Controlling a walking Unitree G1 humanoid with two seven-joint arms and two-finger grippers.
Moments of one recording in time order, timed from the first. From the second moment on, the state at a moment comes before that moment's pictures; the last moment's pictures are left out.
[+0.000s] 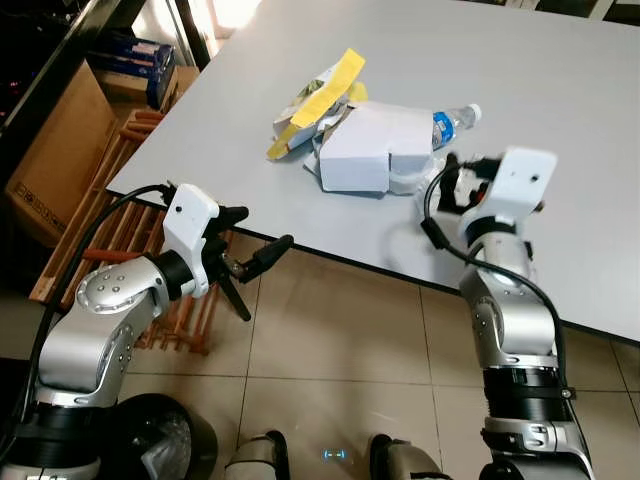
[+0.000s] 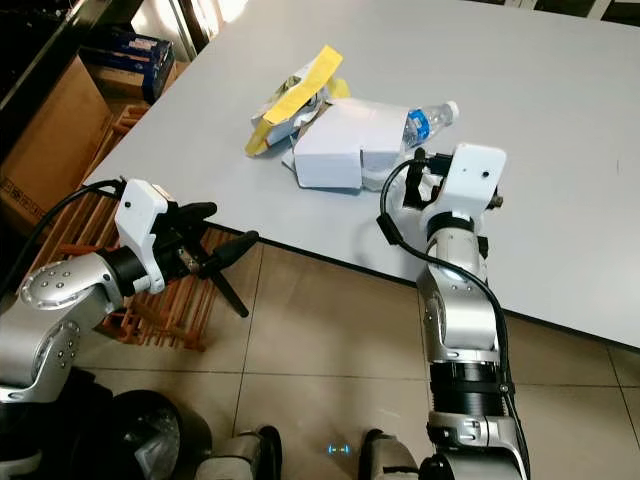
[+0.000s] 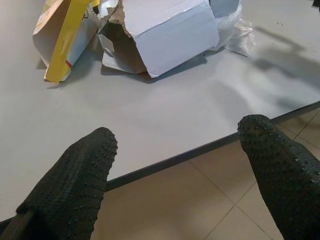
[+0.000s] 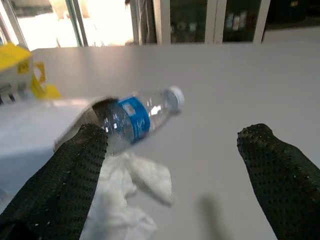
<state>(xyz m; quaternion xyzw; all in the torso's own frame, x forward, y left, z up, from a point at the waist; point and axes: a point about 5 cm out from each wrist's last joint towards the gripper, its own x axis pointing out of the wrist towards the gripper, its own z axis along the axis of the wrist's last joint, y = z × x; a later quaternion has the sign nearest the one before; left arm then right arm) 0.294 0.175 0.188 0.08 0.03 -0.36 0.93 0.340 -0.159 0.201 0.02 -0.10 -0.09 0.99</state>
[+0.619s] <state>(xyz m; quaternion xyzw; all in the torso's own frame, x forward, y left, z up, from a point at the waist) 0.294 0.176 0.188 0.08 0.04 -0.35 0.93 0.358 -0.135 0.238 0.06 -0.15 -0.05 0.99</state>
